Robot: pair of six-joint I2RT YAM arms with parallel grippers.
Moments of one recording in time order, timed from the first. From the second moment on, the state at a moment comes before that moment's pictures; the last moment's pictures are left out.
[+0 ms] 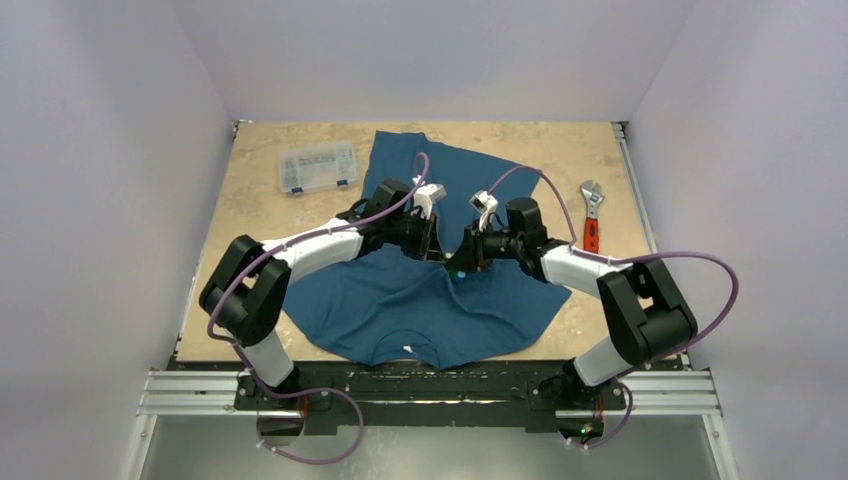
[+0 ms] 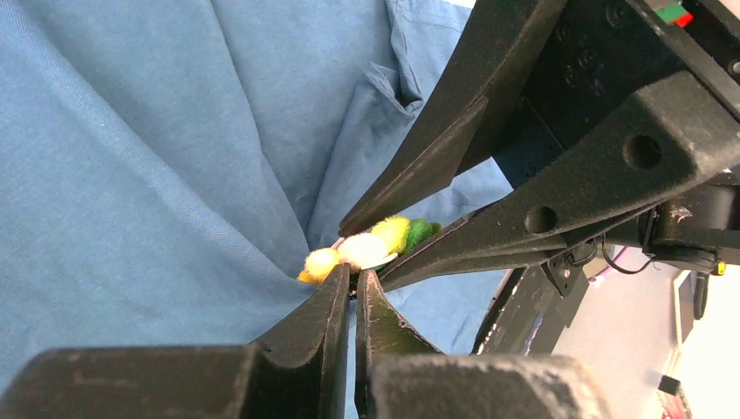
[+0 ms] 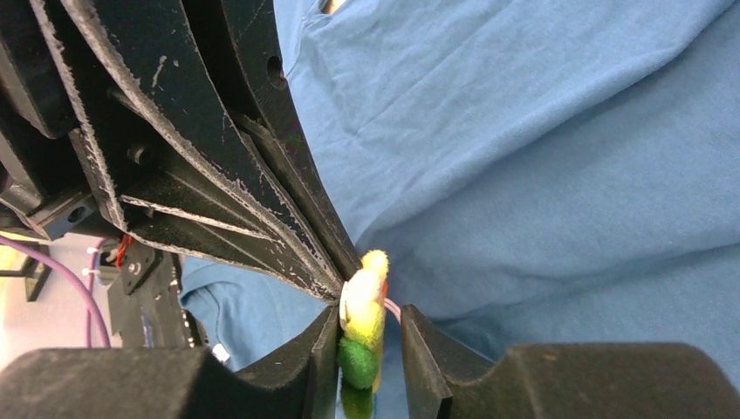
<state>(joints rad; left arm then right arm) -0.64 1.70 1.08 -0.12 0.53 -0.38 0.41 1.53 0.69 0.24 -0.75 0.23</state>
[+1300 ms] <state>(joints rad) -0.51 1.52 0.79 0.21 0.68 -0.45 0.40 1.58 0.69 0.31 -0.83 0.26</state>
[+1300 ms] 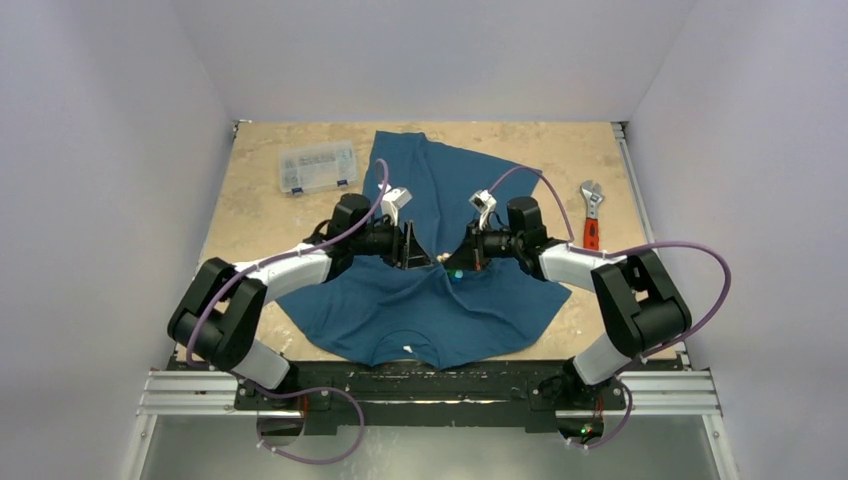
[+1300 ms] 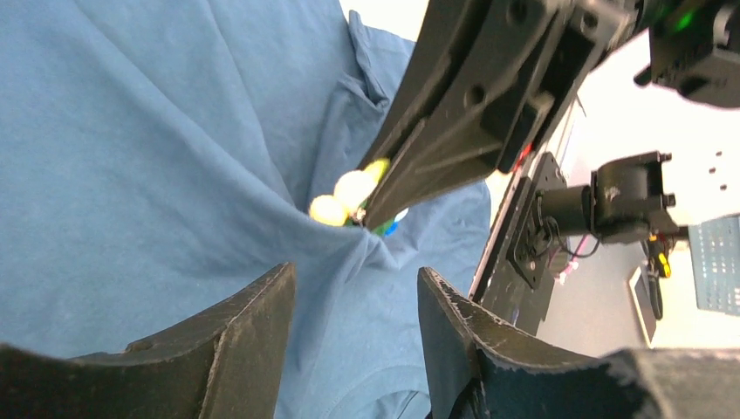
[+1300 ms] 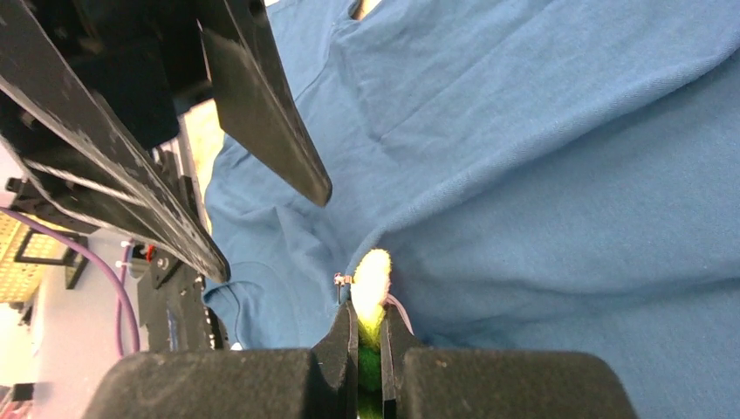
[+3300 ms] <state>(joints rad) -0.52 1.75 0.76 0.61 0.77 -0.68 0.33 1.68 0.69 0.48 -0.98 0.53</state>
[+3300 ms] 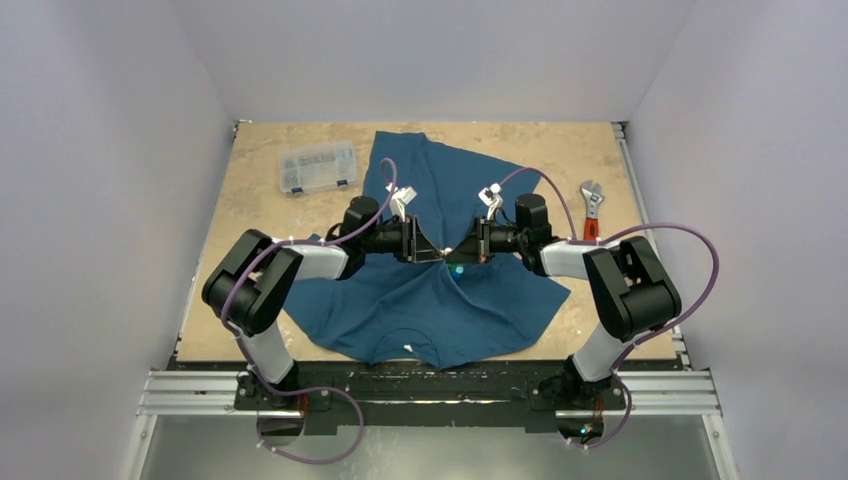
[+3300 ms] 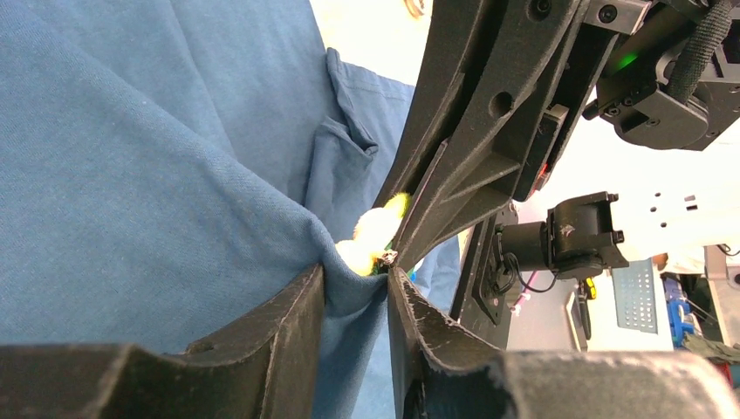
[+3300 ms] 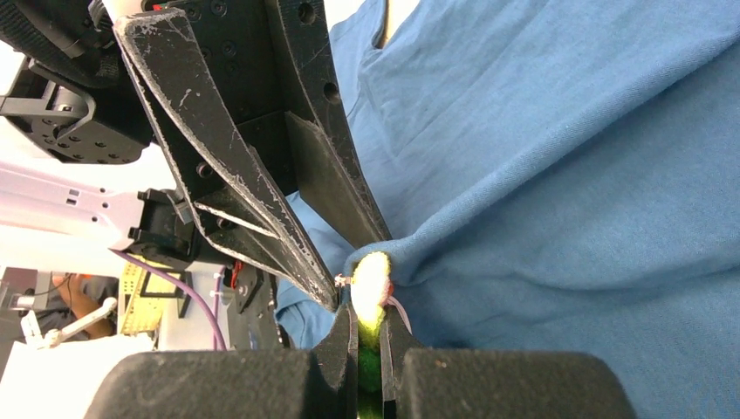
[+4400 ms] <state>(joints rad) -0.52 1.74 0.76 0.57 0.69 -0.70 0.33 1.66 0.71 0.38 -0.88 0.41</state>
